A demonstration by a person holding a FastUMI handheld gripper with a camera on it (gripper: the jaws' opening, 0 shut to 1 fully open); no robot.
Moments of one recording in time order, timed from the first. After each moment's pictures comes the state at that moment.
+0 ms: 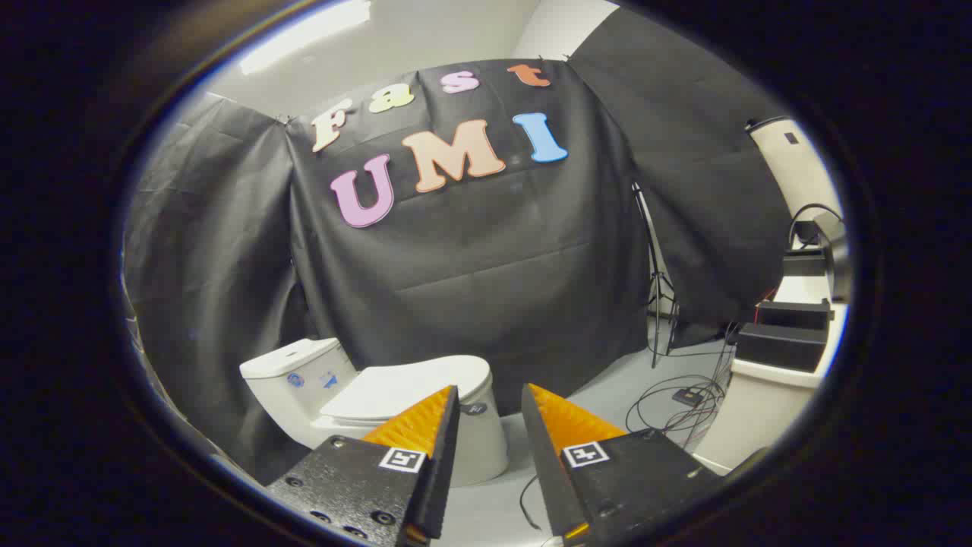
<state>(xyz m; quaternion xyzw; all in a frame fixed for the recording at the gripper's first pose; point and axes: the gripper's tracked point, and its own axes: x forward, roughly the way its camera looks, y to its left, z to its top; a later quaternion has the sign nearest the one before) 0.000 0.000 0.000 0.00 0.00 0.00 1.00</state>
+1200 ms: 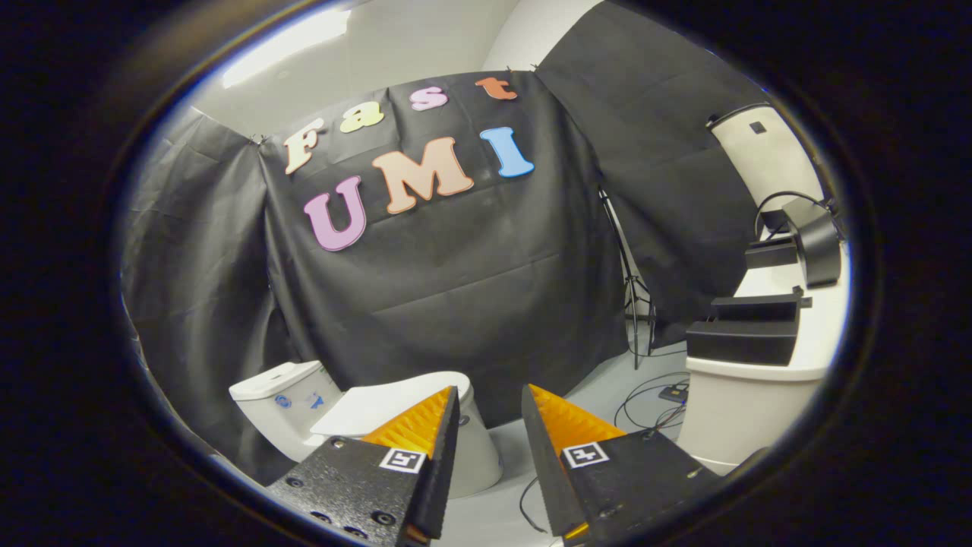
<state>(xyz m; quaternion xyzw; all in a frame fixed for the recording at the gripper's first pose) -0.004 -0.022 0.003 0.04 -0.02 -0.03 1.00</state>
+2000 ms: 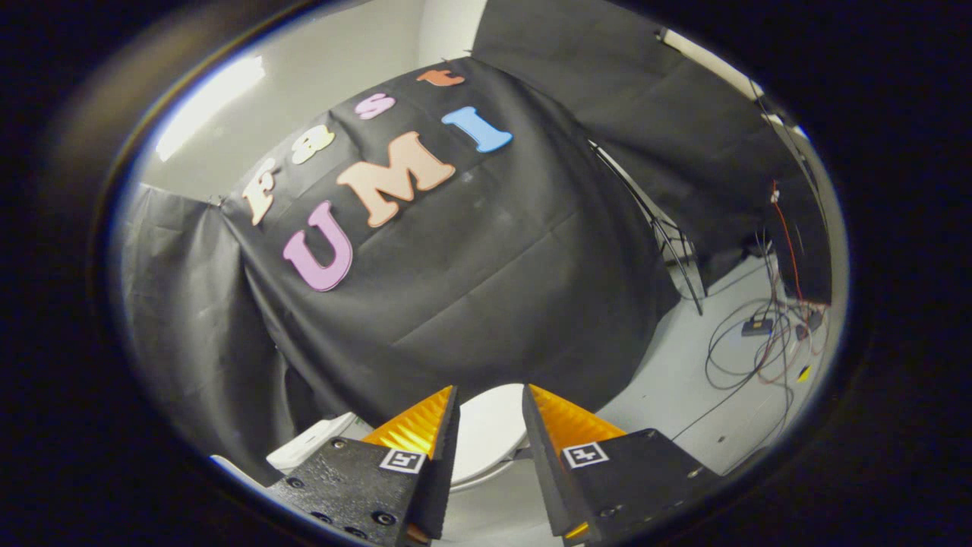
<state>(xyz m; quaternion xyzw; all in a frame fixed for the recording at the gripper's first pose) 0.173 0.048 -0.013 0.22 -0.02 0.02 0.97</state>
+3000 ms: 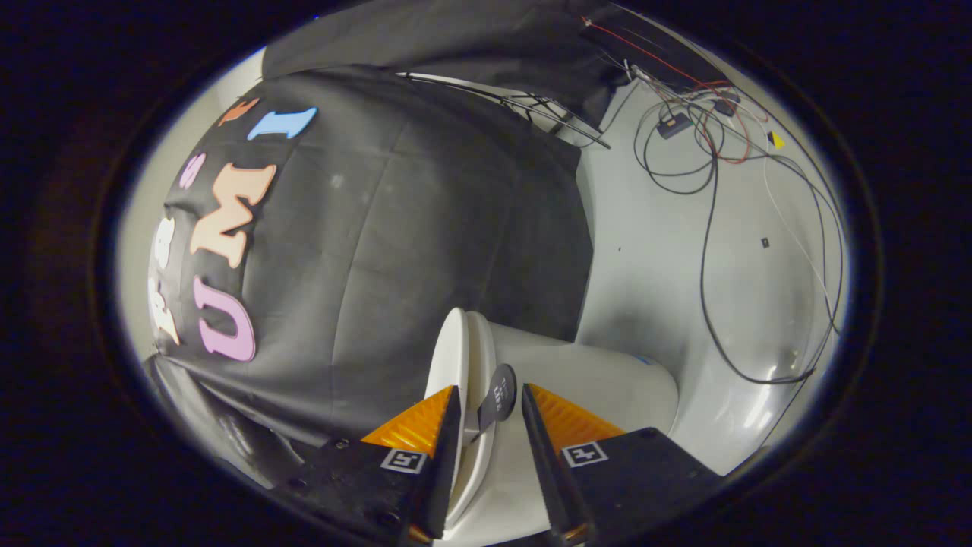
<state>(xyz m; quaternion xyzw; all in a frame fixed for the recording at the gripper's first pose) 0.307 0.042 -0.145 0.52 0.08 -0.01 0.85</state>
